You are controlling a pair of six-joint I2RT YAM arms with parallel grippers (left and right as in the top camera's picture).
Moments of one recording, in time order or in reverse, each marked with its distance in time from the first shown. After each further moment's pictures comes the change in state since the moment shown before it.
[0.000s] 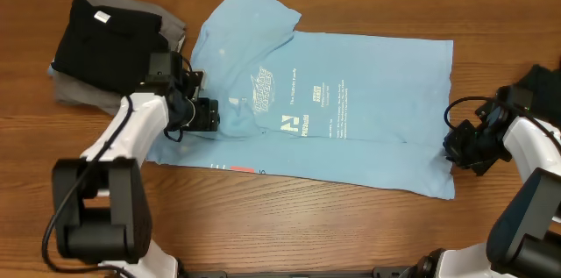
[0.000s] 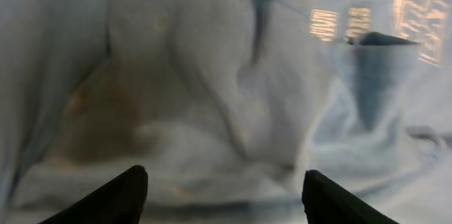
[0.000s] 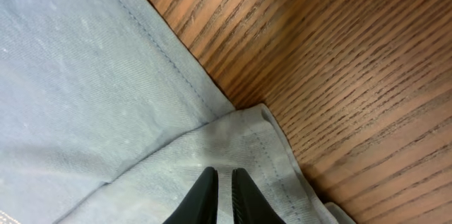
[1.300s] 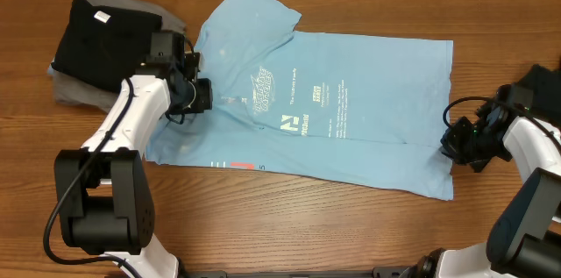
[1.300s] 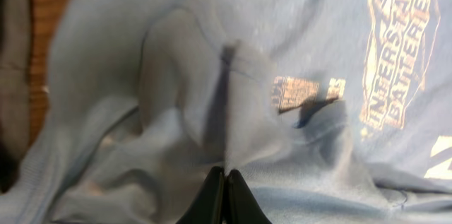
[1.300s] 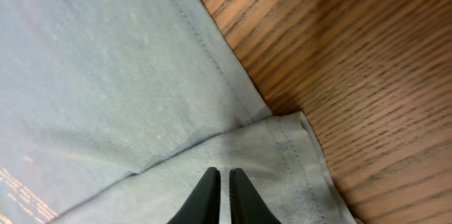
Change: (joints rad) left arm -0.020 0.051 0.172 -0.079 -0.042 -0.101; right arm 0.000 0.000 0.000 0.028 -0.078 -0.058
